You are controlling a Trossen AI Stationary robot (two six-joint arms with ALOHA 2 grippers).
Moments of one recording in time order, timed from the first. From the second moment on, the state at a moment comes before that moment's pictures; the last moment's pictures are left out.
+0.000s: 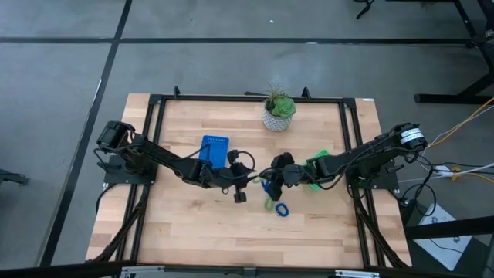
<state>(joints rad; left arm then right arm) -0.26 1.66 0.94 0.23 -0.51 -0.11 0.25 1.49 0.78 0.08 0.36 0.65</state>
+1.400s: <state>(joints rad) -0.26 1.66 0.94 0.17 -0.42 -0.17 0.25 1.05 0.78 -0.22 0.28 0.67</state>
